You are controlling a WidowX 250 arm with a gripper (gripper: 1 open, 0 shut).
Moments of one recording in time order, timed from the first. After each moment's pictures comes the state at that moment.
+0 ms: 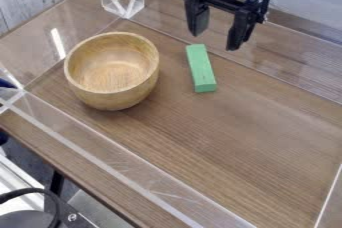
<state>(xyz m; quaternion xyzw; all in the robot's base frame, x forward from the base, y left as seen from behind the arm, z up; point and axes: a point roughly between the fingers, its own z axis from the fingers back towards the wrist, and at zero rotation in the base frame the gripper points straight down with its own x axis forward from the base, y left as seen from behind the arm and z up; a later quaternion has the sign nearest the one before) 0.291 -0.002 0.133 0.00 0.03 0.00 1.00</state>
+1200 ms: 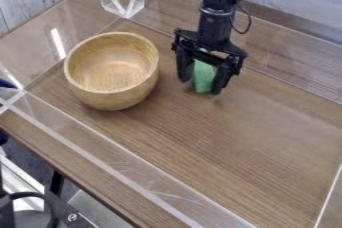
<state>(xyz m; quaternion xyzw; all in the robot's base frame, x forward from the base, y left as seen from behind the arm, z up) 0.313 0.030 0.029 0.00 0.10 0.04 0.99</state>
